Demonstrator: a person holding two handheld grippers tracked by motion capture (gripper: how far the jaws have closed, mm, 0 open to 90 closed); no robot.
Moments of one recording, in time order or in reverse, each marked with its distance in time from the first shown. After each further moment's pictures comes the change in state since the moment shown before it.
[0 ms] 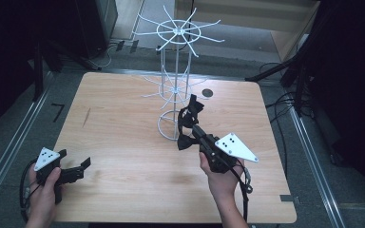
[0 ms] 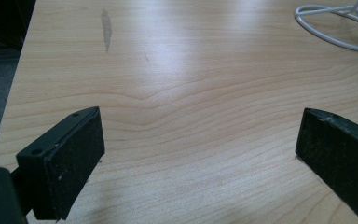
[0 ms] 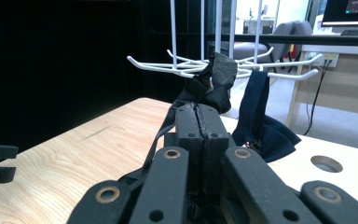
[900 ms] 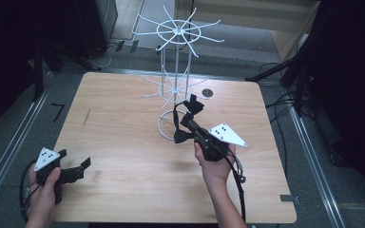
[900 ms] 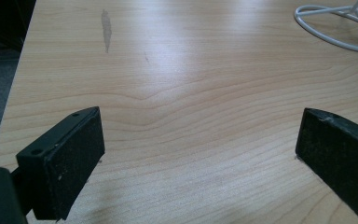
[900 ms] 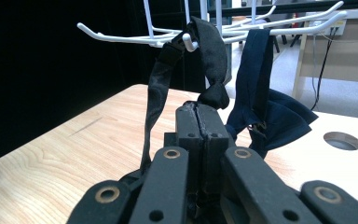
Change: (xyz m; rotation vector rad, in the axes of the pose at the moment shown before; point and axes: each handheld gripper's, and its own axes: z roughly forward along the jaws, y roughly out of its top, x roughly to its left) left arm 0.000 0.000 -0.001 0.001 -0.001 0.004; right arm -0.014 -0.015 0.038 0.072 -0.012 0.081
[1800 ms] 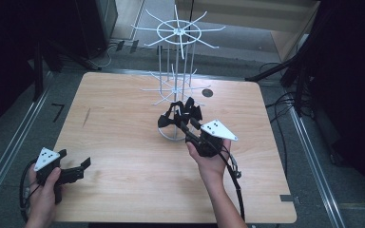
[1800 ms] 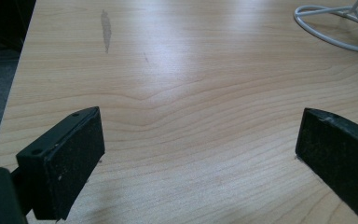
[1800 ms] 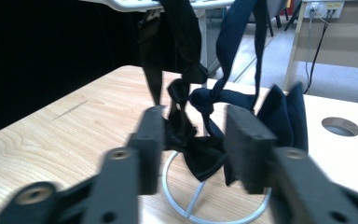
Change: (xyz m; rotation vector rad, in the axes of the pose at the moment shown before) left arm 0.000 0.000 0.000 -0.001 -0.001 0.002; right arm -0.002 -0.008 0.021 0.077 -0.039 -0.020
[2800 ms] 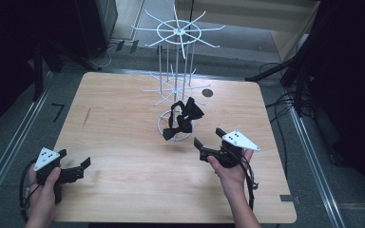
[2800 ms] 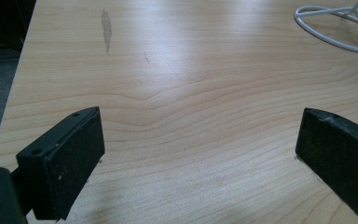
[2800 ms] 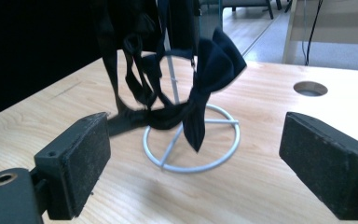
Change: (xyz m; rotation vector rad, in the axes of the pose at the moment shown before) left arm 0.001 0.000 0.001 -0.001 0.000 -0.006; right arm -0.039 -0.024 -0.043 0.046 0.007 0.052
